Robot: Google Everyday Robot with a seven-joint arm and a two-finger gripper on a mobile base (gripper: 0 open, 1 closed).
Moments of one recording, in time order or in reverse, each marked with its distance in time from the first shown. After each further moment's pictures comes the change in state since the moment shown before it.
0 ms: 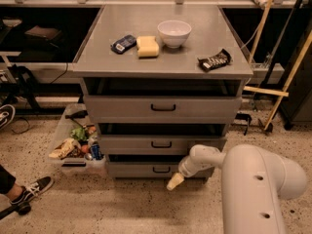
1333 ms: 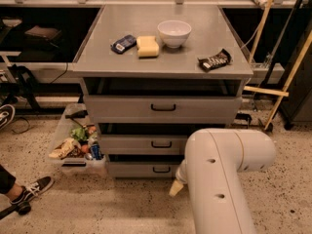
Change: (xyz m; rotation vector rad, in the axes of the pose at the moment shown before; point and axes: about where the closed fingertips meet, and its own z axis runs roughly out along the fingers) arm 0.020 0.004 0.027 0.161 0.134 -0.154
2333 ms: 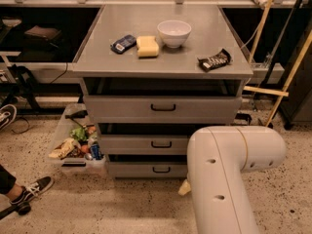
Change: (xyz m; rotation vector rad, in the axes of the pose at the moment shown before) arm 0.045 -0.023 -0.030 0.129 -0.058 0.099
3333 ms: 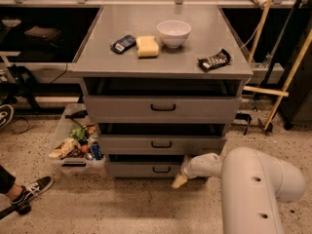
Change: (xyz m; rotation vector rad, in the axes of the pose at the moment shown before) arm -0.041 -0.016 0.033 -0.049 -0.104 -0.090
